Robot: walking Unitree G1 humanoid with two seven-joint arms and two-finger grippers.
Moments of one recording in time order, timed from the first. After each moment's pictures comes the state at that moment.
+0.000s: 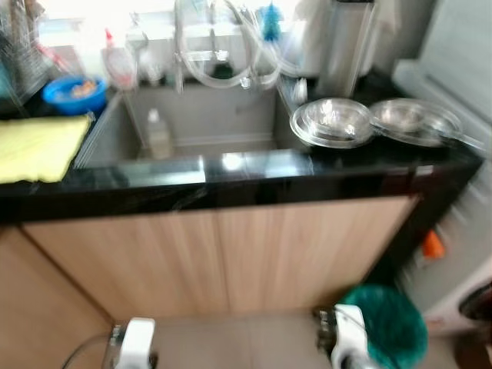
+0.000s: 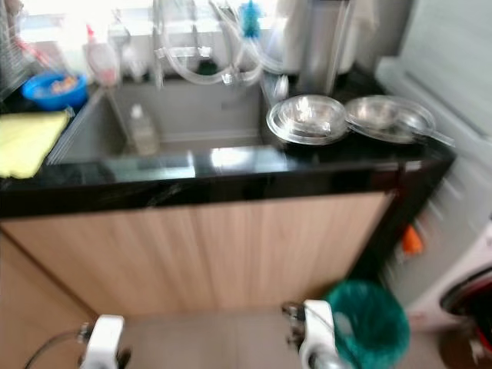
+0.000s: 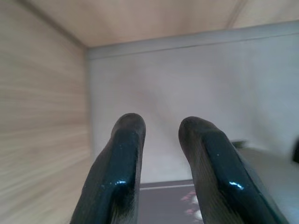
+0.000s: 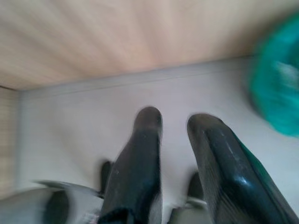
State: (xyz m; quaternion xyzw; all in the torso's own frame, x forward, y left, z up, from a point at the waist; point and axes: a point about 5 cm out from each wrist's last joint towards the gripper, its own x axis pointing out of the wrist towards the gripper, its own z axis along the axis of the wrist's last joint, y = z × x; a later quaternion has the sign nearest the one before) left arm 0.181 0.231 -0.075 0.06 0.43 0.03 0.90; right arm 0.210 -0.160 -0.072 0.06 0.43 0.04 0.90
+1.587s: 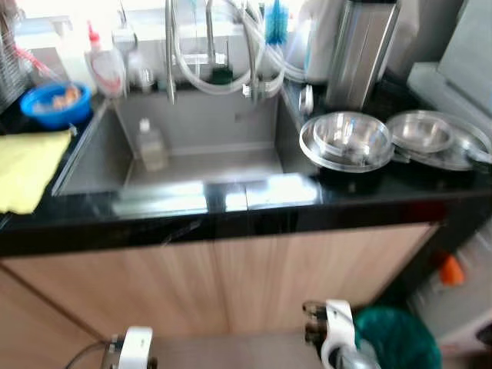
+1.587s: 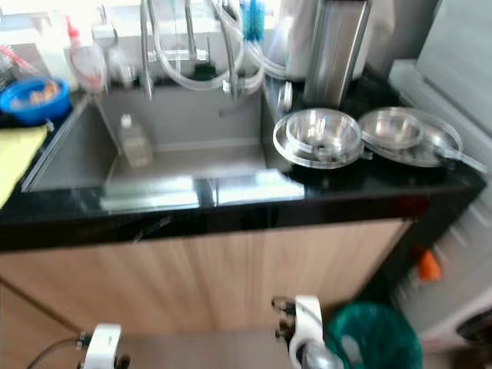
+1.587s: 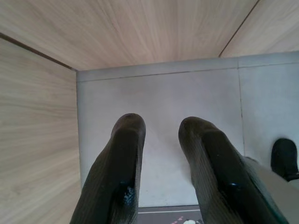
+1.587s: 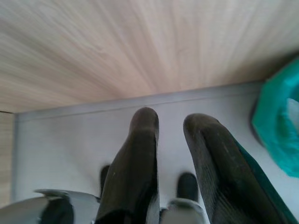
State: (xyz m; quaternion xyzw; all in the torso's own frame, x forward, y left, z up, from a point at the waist) left arm 0.185 0.212 -0.077 0.05 0.42 0.02 0.91; right arm 0.209 -0.171 -0.072 0.06 0.43 0.03 0.90
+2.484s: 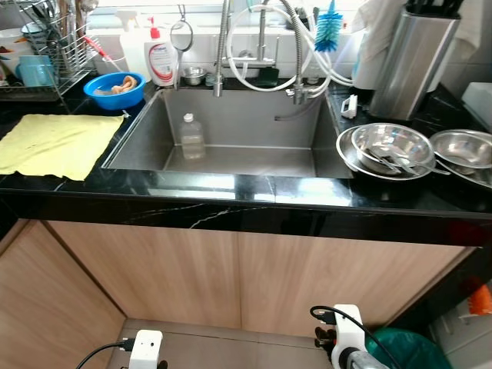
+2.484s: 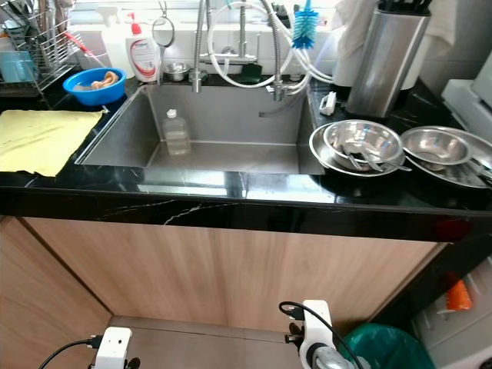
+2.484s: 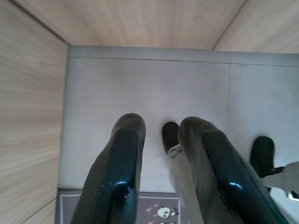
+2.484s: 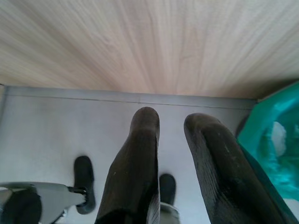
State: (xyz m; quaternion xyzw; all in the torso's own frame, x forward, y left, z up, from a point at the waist) left arm 0.184 0.191 -0.081 0.04 0.42 0.00 0.91; right arm 0.208 -0.185 -0.071 0.03 0.43 0.03 0.90
